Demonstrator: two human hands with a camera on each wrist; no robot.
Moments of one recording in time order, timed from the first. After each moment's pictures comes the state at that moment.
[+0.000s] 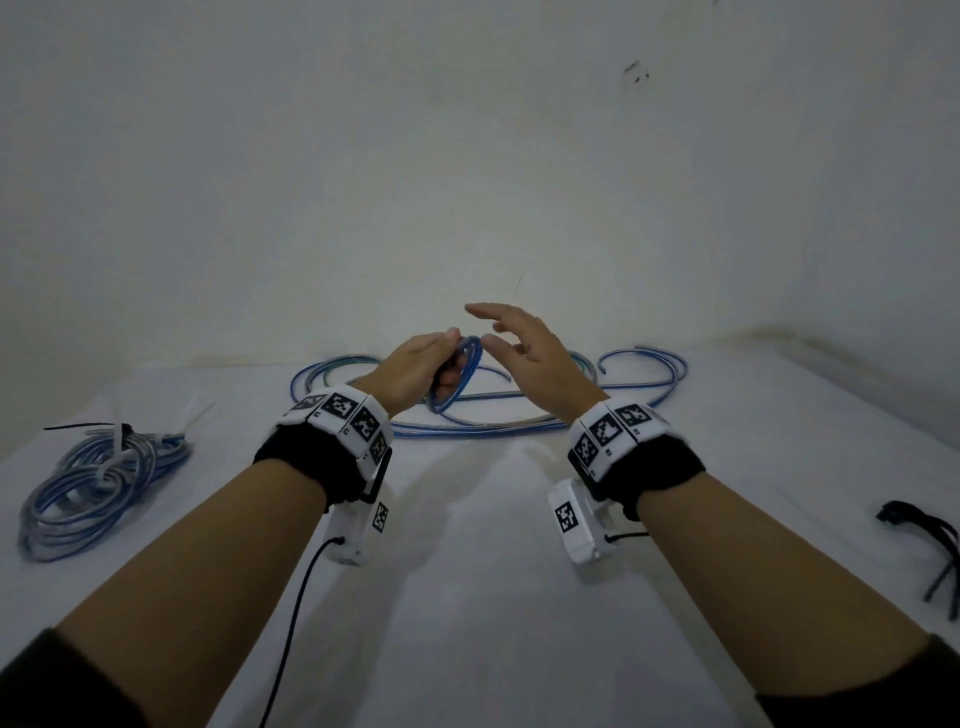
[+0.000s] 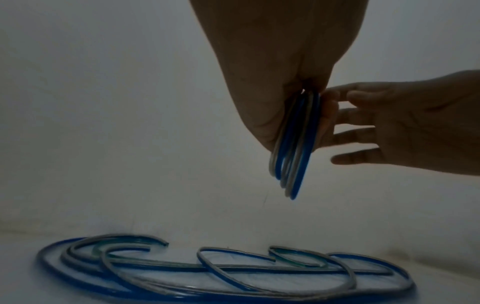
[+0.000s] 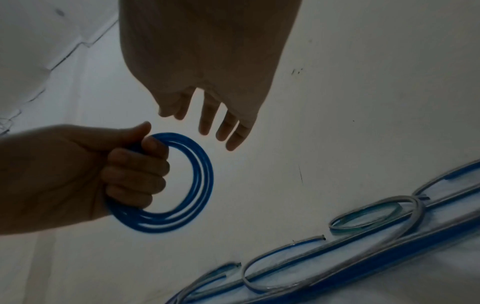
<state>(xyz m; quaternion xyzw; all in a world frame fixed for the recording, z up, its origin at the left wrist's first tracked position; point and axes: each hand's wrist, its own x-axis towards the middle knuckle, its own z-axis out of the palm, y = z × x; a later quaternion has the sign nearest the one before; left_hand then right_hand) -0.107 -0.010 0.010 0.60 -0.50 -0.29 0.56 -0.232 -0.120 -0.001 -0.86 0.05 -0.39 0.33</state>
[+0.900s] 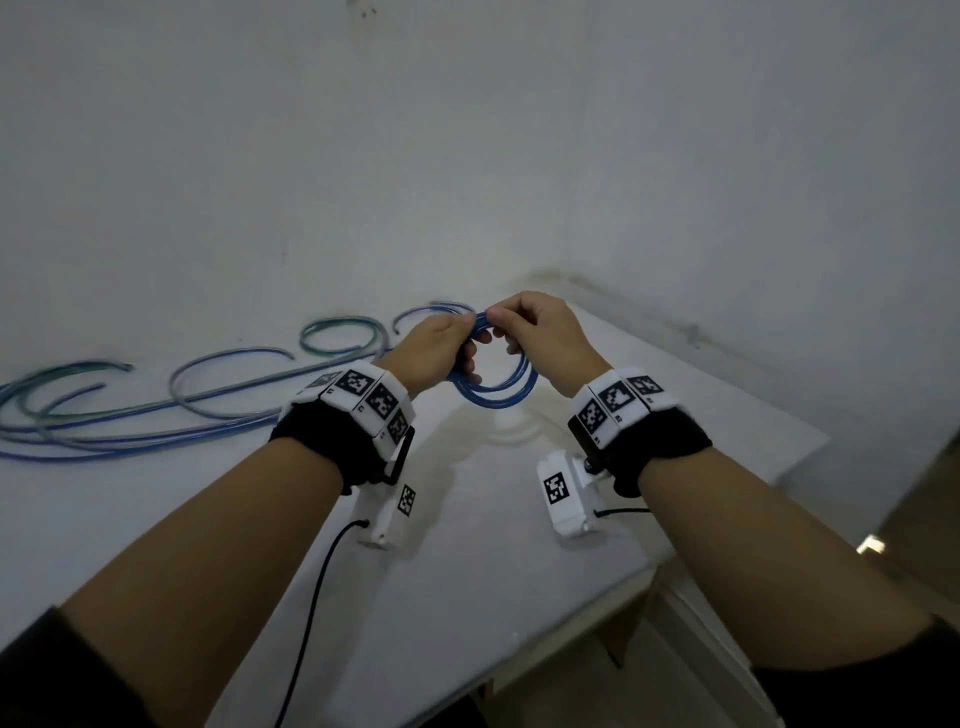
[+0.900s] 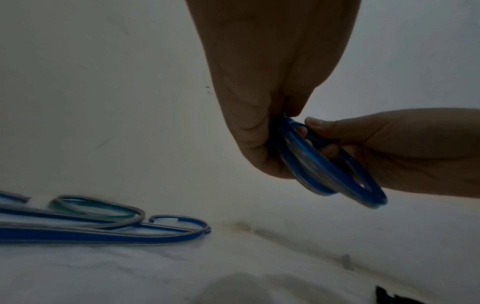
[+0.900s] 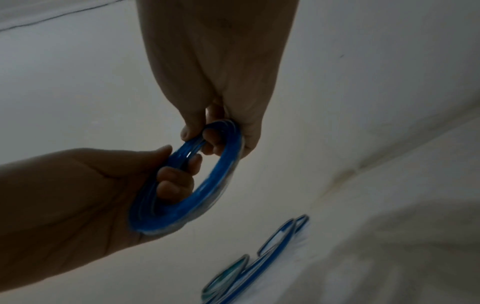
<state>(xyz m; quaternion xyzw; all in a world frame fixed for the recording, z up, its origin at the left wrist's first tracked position) -0.309 -0.139 -0.008 0.54 -0.56 -0.38 0.50 -0.442 -0.195 -0.014 -0.74 0.34 -0.45 0.37</state>
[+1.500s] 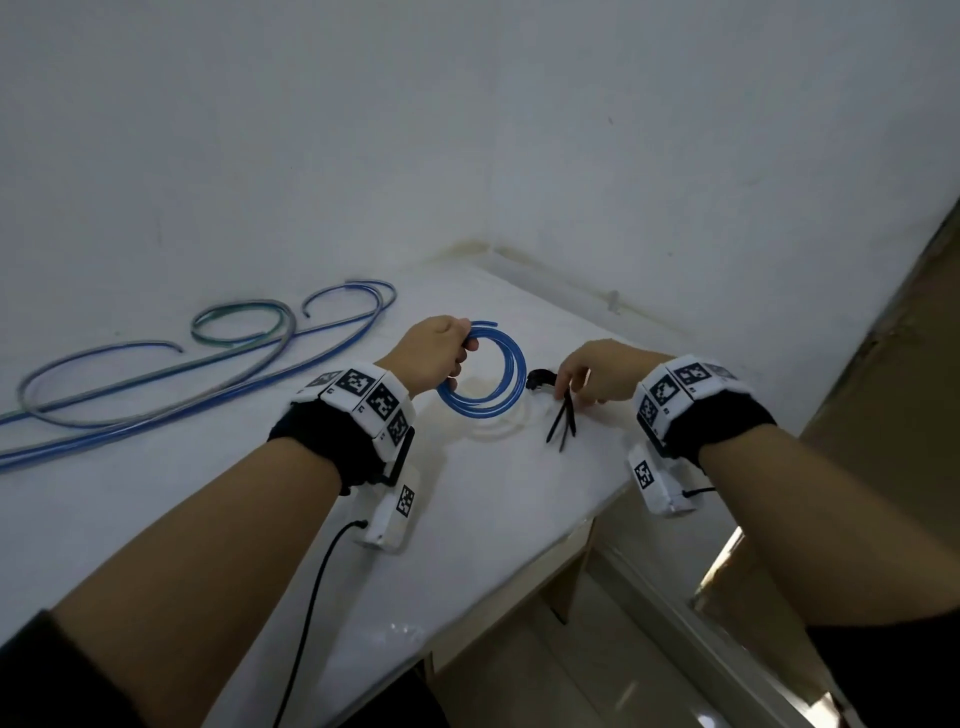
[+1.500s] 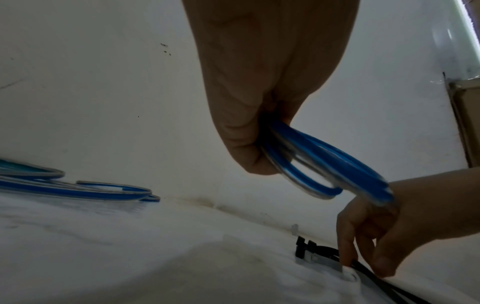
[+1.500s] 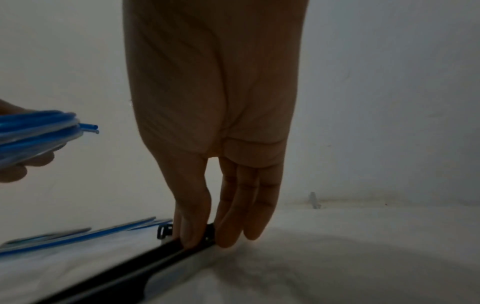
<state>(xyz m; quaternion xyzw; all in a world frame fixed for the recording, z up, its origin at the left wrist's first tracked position) -0.384 -0.171 -0.034 0.58 -0.57 -0.41 0.41 -0.598 -0.231 -0.042 -0.83 0.52 0.03 0.18</state>
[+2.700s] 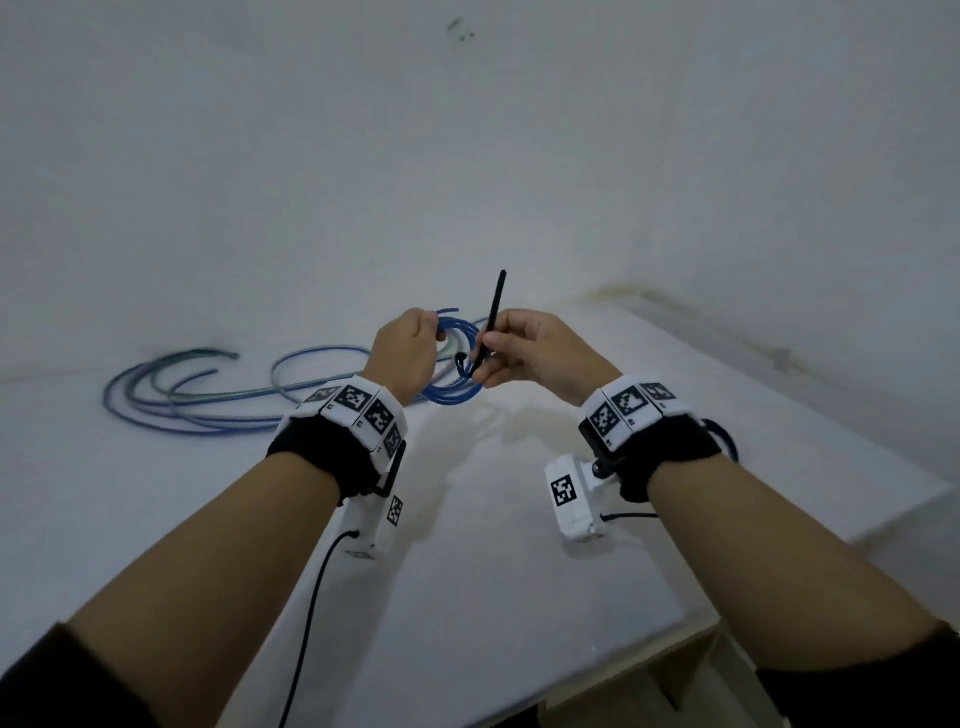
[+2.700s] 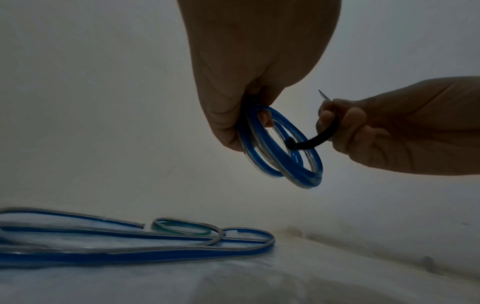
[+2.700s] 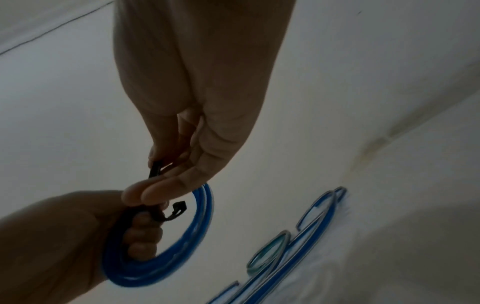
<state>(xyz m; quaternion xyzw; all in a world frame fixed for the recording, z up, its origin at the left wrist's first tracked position) -0.221 -0.106 -0.014 0.68 -0.50 -0.12 0.53 -0.379 -0.164 -0.004 -0.71 0.18 -0.31 0.60</state>
